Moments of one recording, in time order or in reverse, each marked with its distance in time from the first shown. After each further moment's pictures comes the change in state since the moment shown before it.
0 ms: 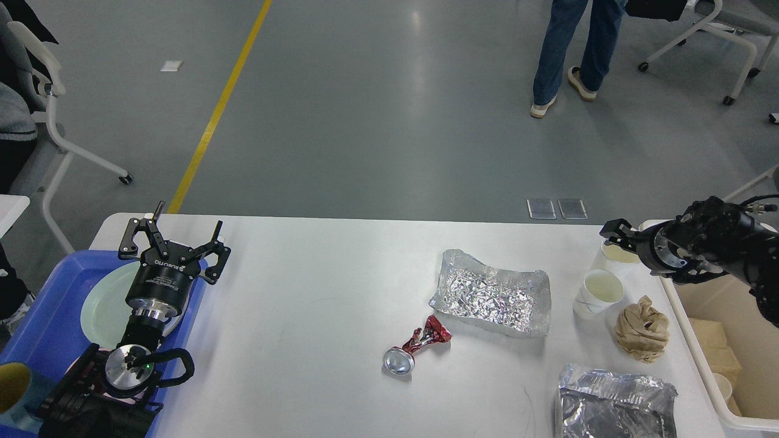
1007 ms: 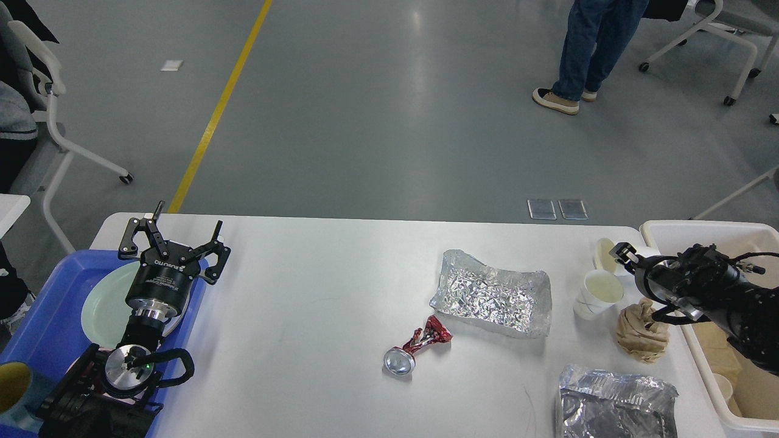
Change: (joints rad) left arm 0.000 0.000 0.000 0.000 0.000 0.000 0.000; right arm -0.162 0.020 0.173 -0.038 -0.010 -0.254 0.002
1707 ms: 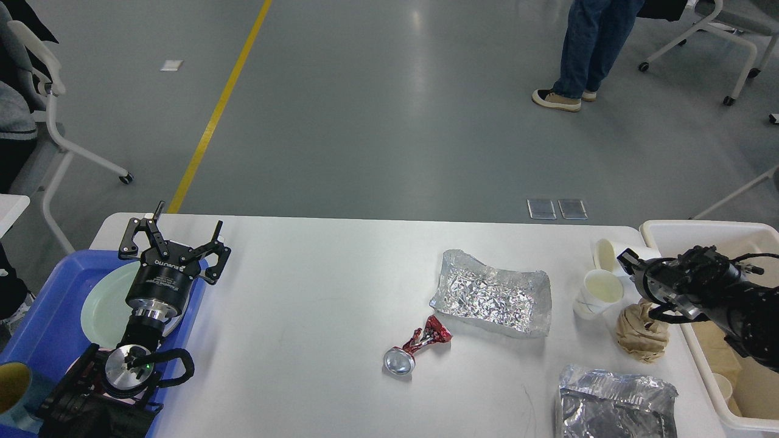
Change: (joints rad) left arm 0.000 0.000 0.000 0.000 0.000 0.000 0.002; right arm 0.010 -0.004 0.036 0.013 0.011 0.002 -0.051
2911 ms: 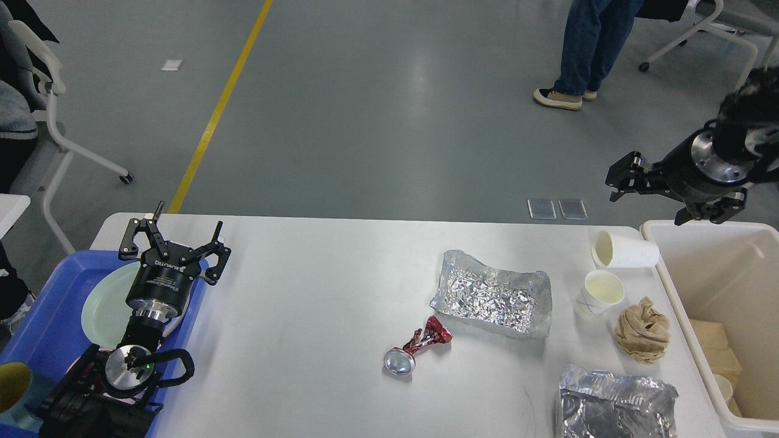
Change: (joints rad) left arm 0.000 -0.001 0.000 0.000 0.000 0.000 0.000; right arm 1.026 -0.103 -0.436 0.774 -0.153 0.528 0.003
